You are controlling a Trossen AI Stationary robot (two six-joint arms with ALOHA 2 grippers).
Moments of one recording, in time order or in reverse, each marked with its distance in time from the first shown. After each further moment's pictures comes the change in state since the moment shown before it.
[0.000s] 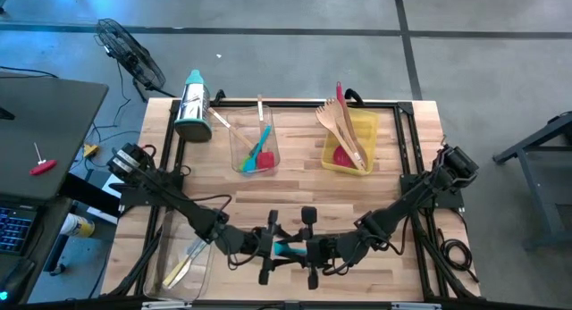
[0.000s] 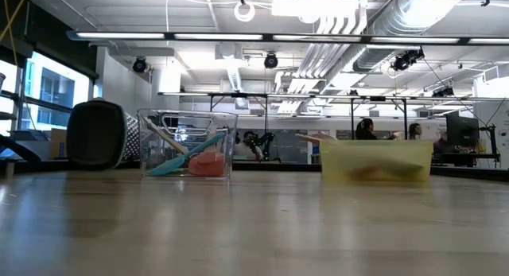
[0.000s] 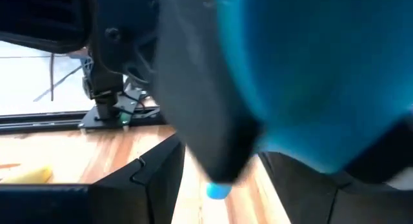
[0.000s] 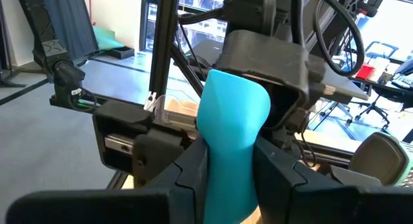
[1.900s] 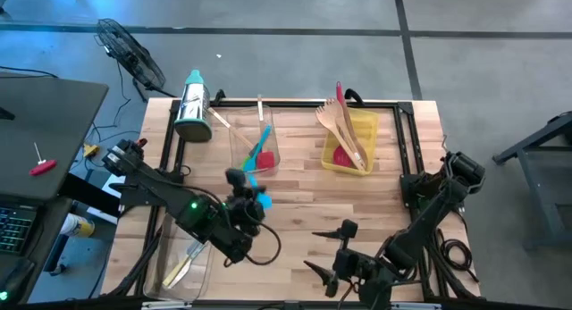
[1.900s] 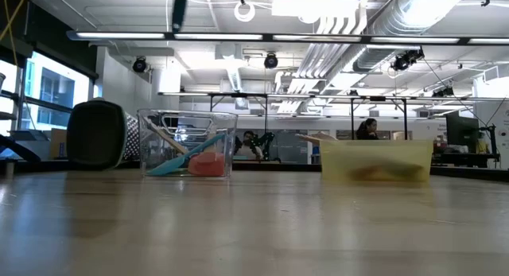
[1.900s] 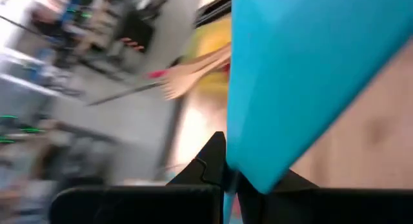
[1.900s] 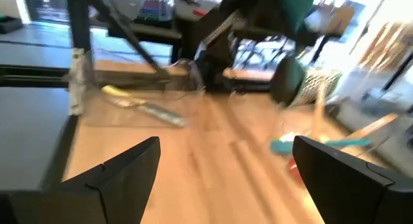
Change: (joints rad) left arm 0.000 -0.055 0.530 -1.613 -0.570 -0.205; right arm 0.233 0.000 0.000 -0.415 0.585 0.449
